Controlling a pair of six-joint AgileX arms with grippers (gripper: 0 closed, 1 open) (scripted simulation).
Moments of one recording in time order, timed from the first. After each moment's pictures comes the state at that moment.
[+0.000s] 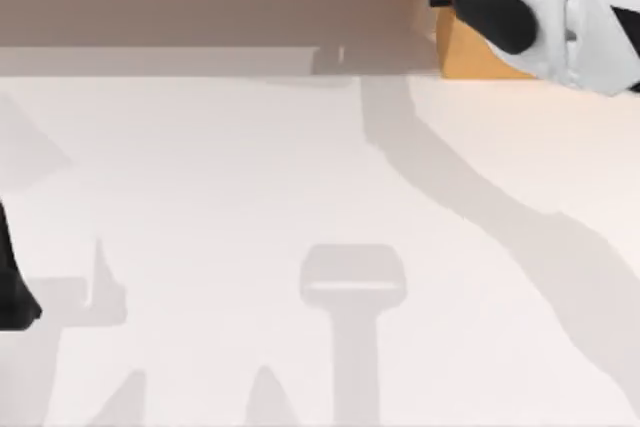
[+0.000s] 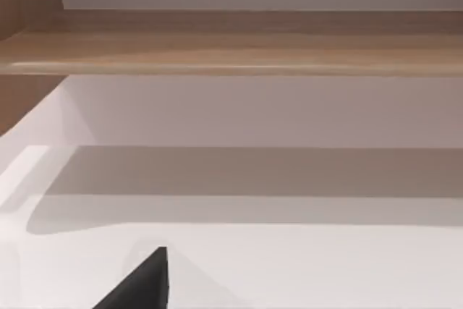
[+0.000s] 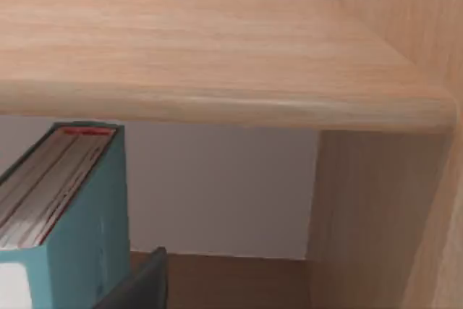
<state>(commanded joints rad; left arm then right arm) 0.00 0.00 0.00 0.00 0.00 0.00 0.65 1.85 1.50 0.37 0.64 -0.03</state>
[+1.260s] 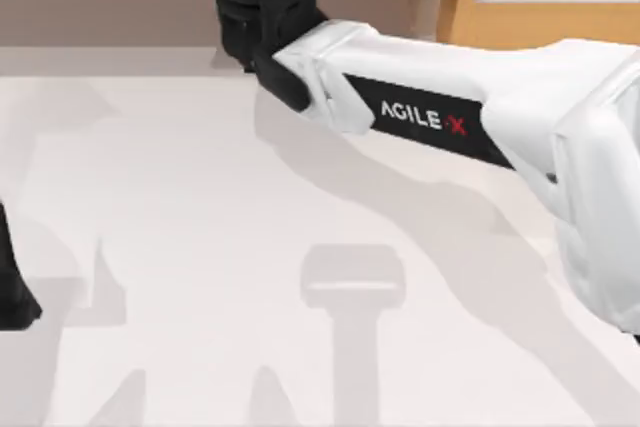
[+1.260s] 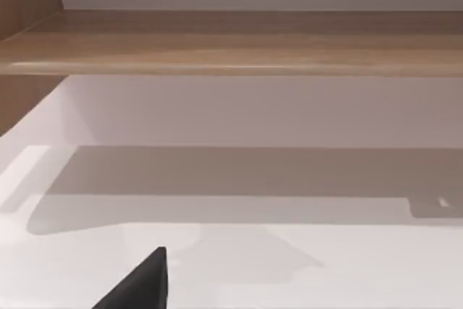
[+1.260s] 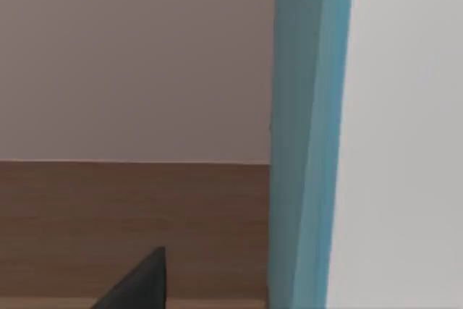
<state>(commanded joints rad) 0.00 0.00 0.00 0.00 0.00 0.00 0.74 2.50 2.04 0.46 0.78 -0.01</state>
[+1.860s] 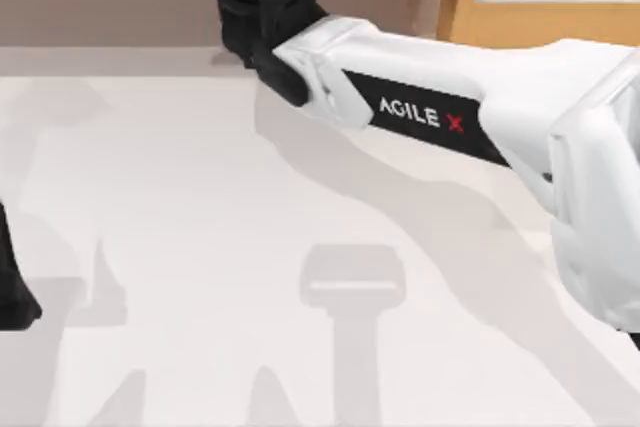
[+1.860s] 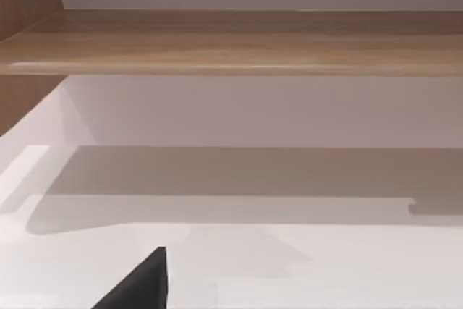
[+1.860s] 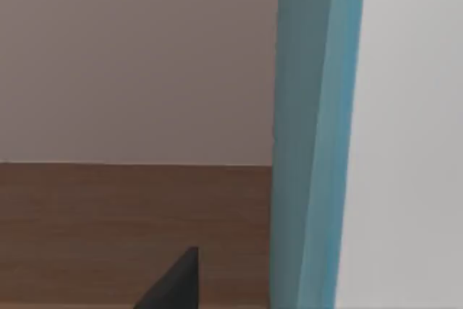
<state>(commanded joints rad) 0.00 0.00 0.00 0.00 0.00 0.00 0.74 2.51 2.07 0.45 0.77 -0.01</state>
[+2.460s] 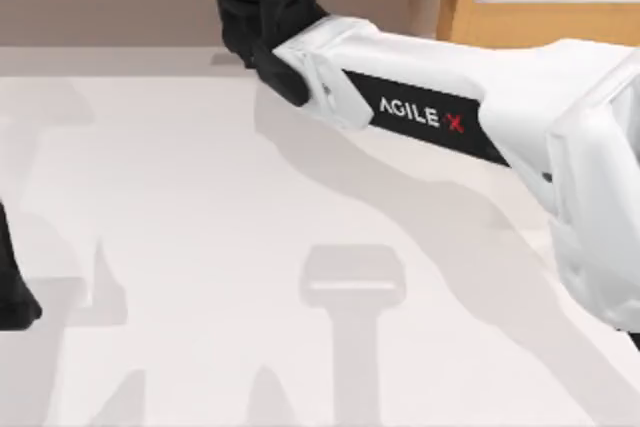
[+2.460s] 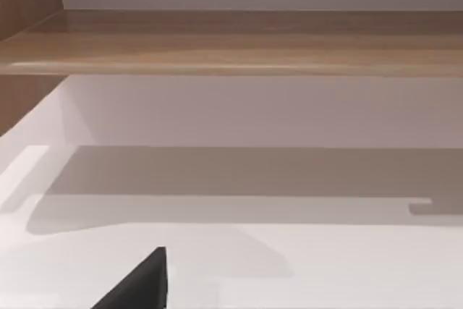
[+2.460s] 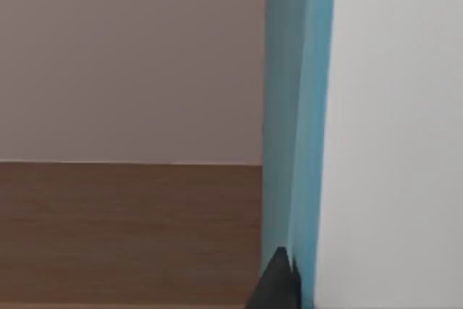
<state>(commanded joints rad) 0.00 0.00 0.00 0.00 0.00 0.00 0.74 2.51 2.07 0.45 0.77 -0.01</state>
